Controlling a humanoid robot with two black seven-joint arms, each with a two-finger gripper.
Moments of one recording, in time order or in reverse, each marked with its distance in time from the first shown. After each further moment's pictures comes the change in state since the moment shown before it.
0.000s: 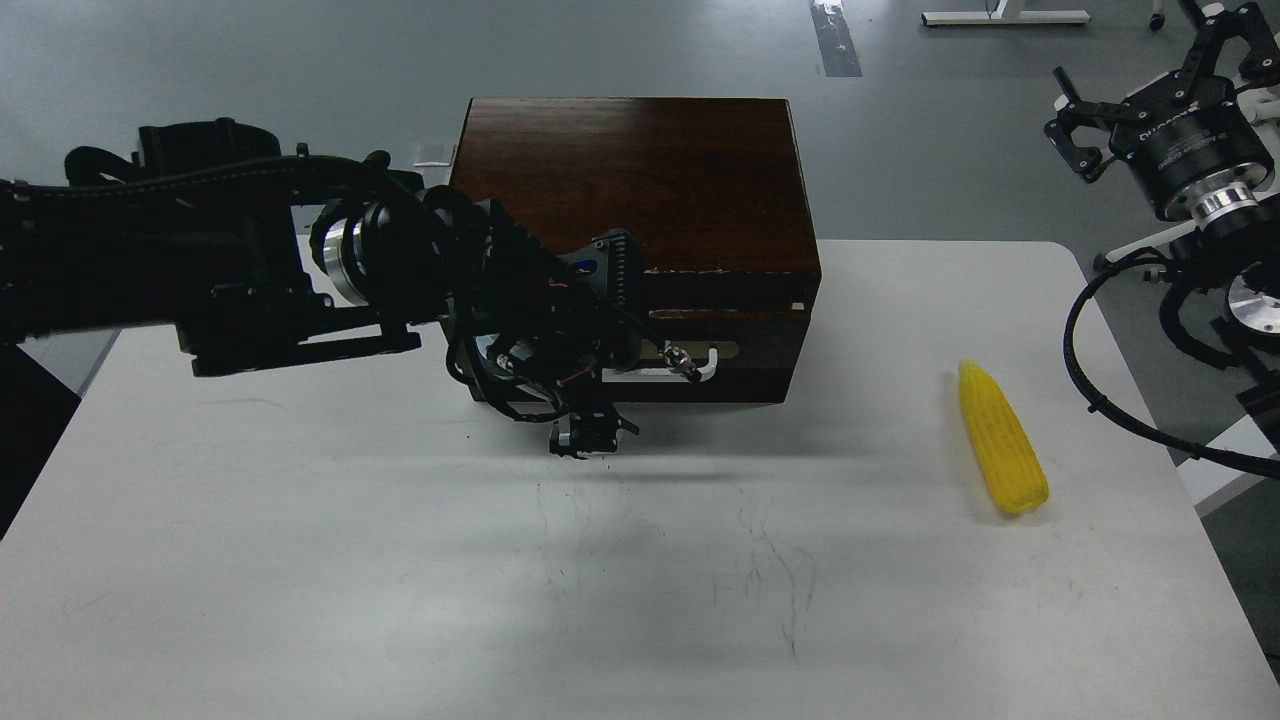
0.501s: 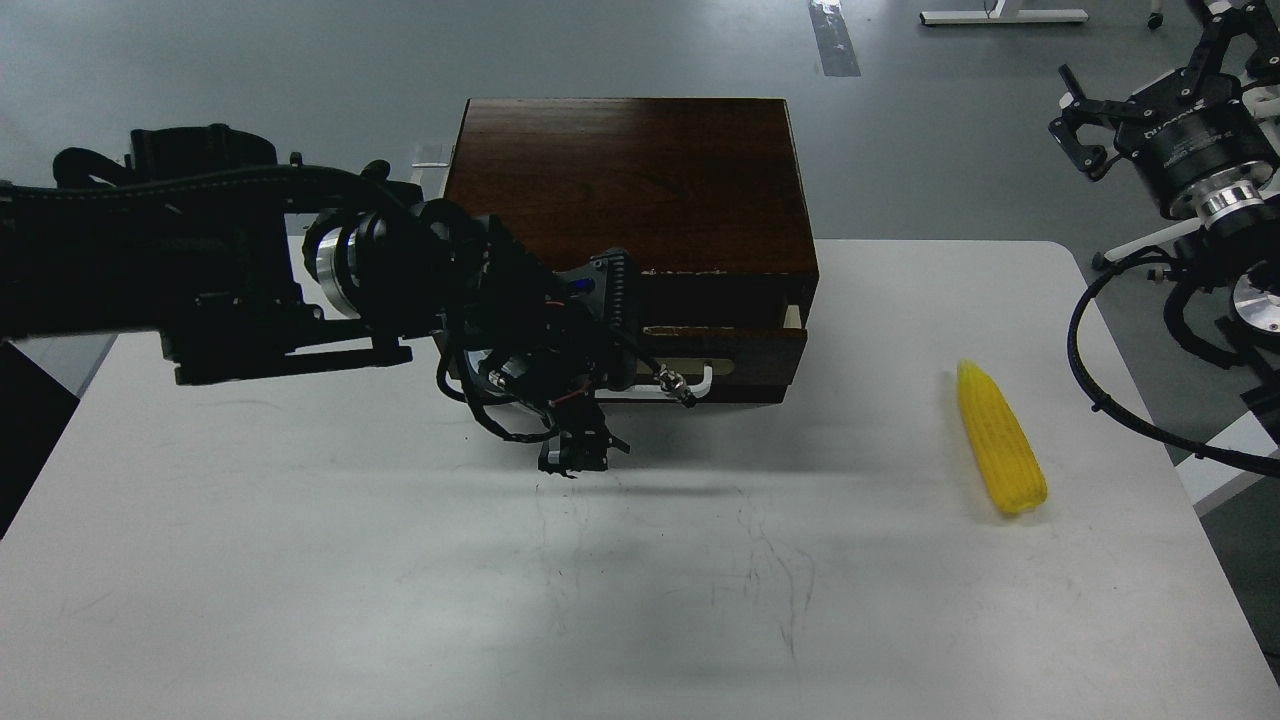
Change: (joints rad) left arm -0.009 0.016 0.018 -0.065 -0.001 -0.028 -0.010; right arm 0.000 -0.006 0.002 0.001 0.000 0.000 0.000
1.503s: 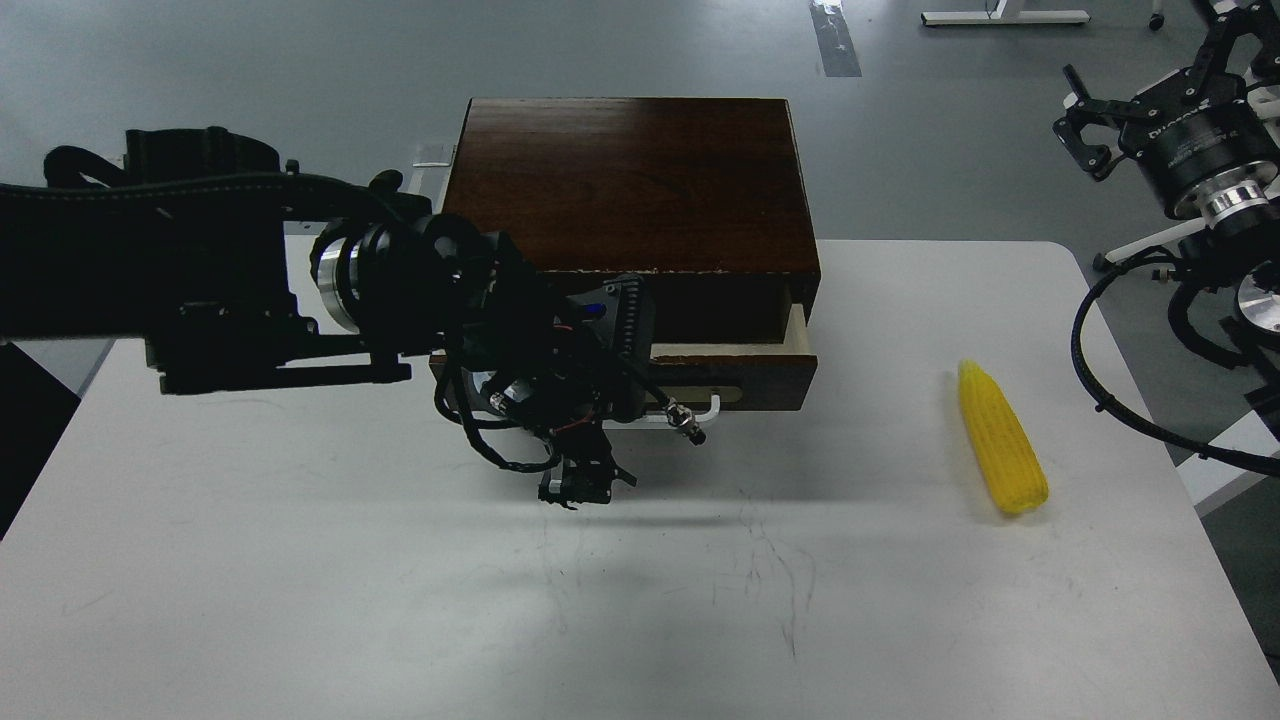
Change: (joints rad) left arm -0.030 0.018 -0.005 -0.094 -0.004 -0.016 0.001; right arm 0.000 -0.003 -0.002 0.000 0.000 0.000 0.000
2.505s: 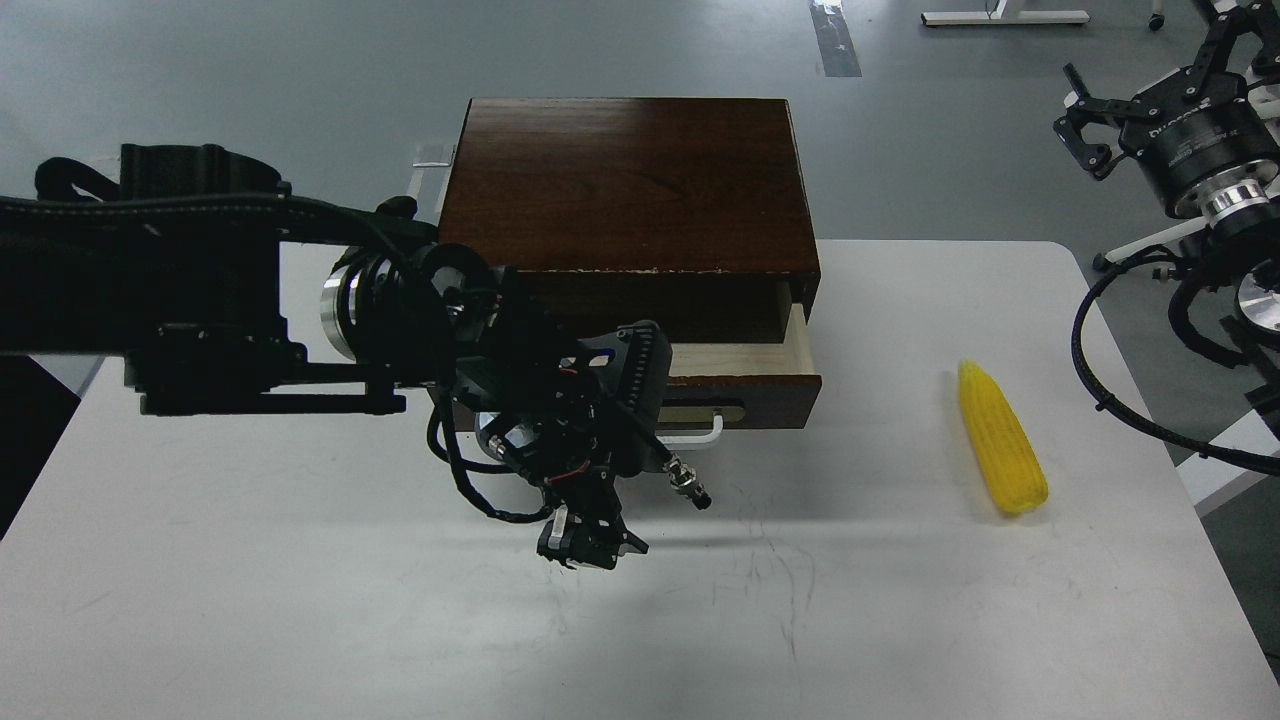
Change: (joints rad) left arm -0.013 0.021 -0.012 -0.101 0.002 -0.003 0.008; right arm 0.002 0.000 0.000 -0.002 -0.001 0.000 0.000
